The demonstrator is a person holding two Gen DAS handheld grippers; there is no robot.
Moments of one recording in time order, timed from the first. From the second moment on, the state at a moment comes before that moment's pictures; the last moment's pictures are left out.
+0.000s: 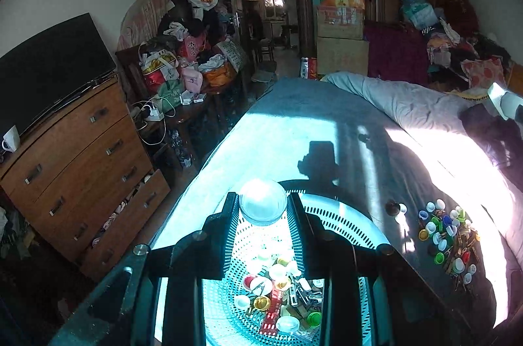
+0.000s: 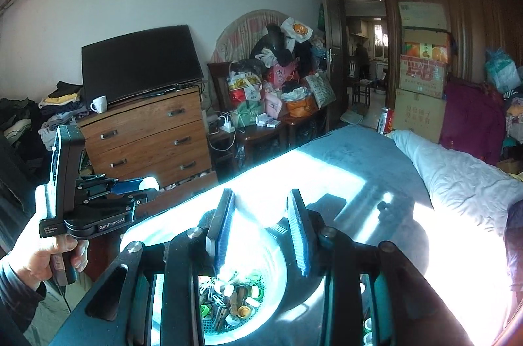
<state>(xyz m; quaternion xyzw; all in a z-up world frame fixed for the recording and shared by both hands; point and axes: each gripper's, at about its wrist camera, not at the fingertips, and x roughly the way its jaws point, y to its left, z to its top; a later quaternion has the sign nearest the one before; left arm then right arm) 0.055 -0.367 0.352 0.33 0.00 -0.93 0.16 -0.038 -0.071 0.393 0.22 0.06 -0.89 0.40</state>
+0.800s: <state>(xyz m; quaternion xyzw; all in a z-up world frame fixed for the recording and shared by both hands) -0.024 -0.395 0.278 0.50 -0.04 -0.86 0.10 -0.112 -0.157 0.337 0.41 0.07 -0.79 0.45</state>
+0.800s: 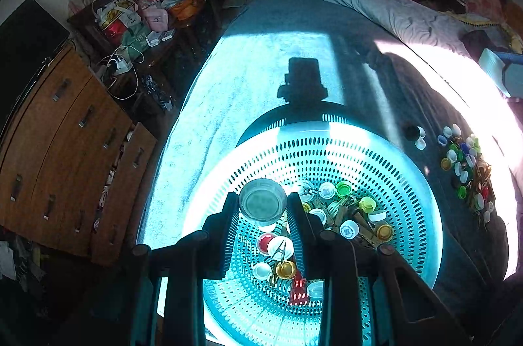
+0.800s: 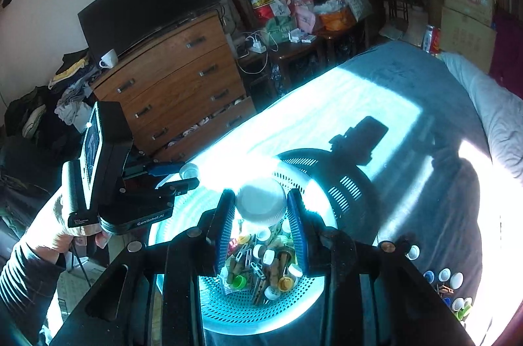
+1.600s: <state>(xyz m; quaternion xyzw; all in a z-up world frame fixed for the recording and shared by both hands) 0.029 -0.244 0.328 0.35 -0.06 -0.94 -0.03 -0.059 0.055 0.282 0.38 0.01 -0.86 0.34</state>
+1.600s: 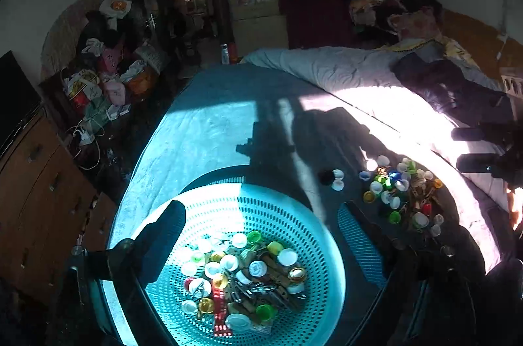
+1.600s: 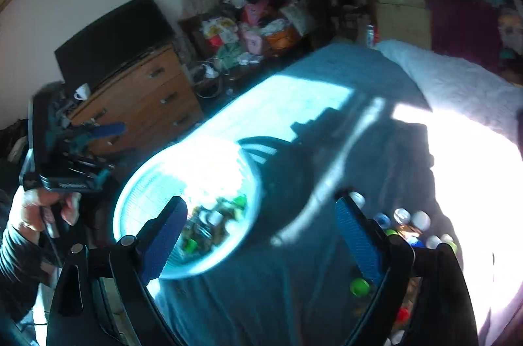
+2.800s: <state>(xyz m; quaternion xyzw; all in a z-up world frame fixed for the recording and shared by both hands) 0.037 -0.039 0.029 0.42 -0.05 -0.91 0.00 0.004 0.275 0.028 0.44 -0.02 -0.90 0.08</state>
